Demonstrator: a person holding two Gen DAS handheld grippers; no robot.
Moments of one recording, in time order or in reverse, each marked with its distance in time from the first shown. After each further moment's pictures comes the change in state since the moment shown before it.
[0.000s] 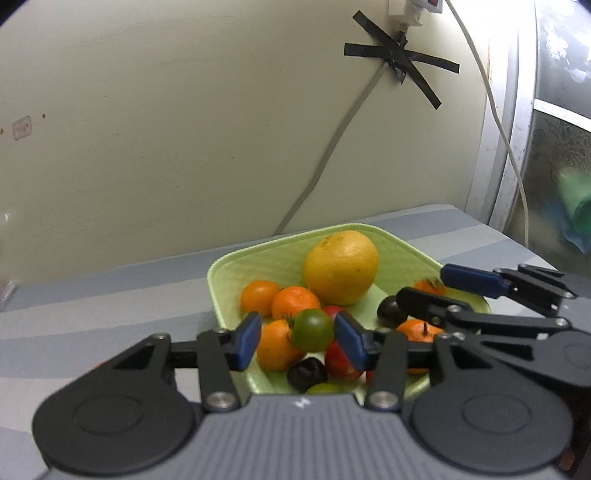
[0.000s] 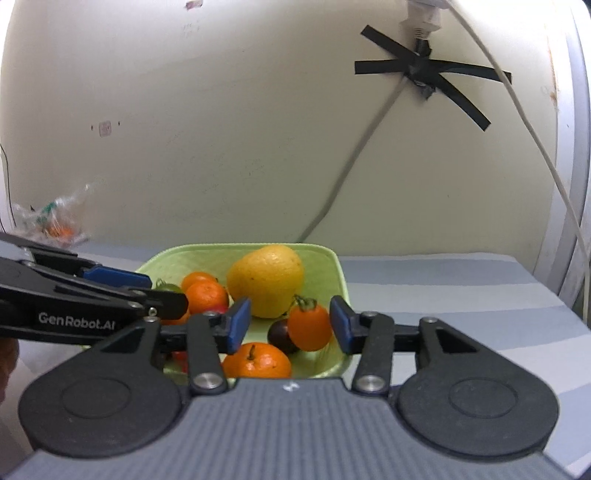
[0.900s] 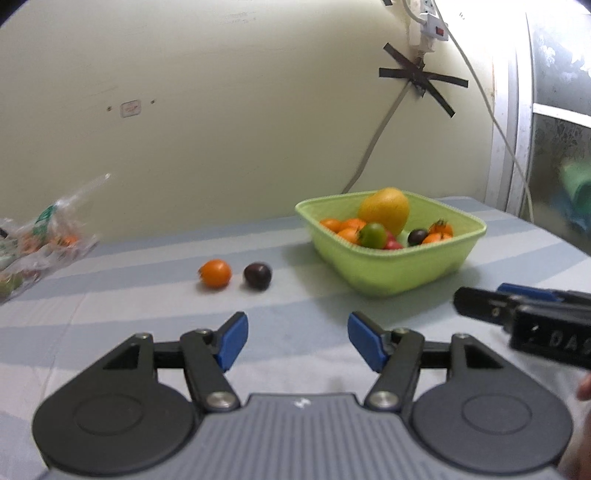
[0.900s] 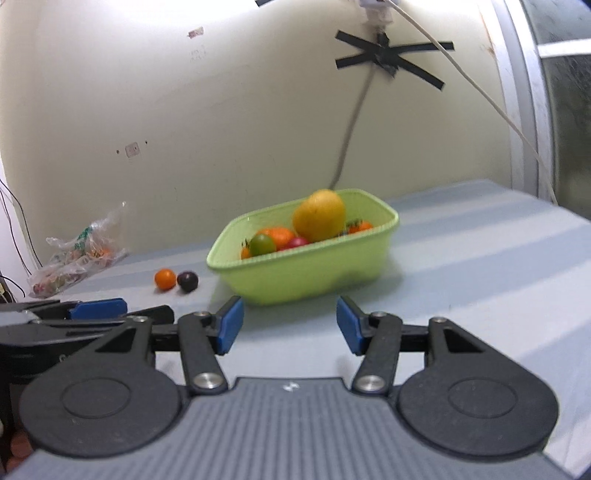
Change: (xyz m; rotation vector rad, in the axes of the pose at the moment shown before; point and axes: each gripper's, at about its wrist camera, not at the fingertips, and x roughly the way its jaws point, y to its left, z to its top) left arm -0.092 0.020 -0.096 -0.029 -0.085 0.125; right arm -0.074 0.075 -0.052 0.224 -0.003 -0.035
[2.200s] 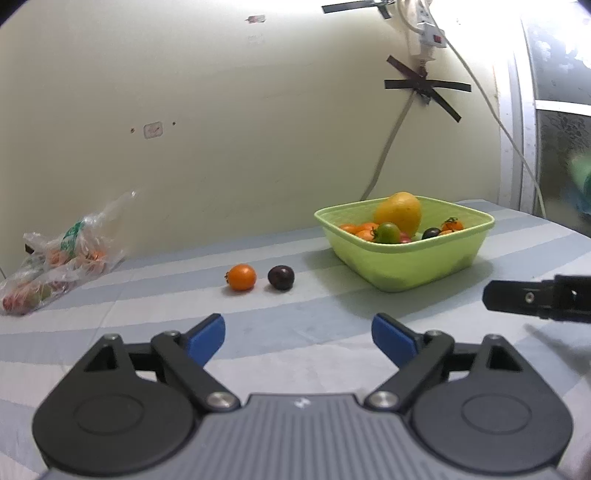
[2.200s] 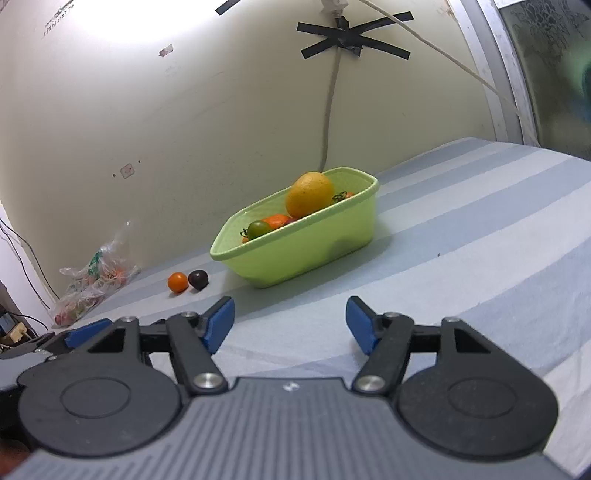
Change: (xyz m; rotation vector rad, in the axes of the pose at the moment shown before) left arm -0.019 -0.004 -0.017 0.049 -0.079 0.075; right arm -0.015 -0.014 -0.013 0.167 0.013 0.041
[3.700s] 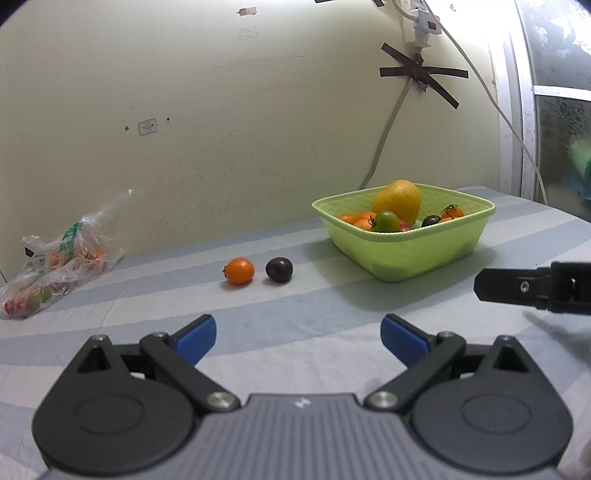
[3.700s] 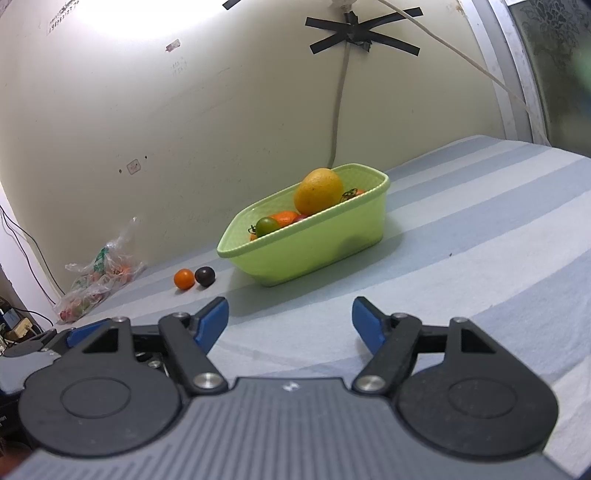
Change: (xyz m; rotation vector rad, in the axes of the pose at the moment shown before) left arm 0.005 -0.003 0.001 0.024 0.034 0.006; right arm 0.004 0.002 0.001 -0.006 0.014 0.024
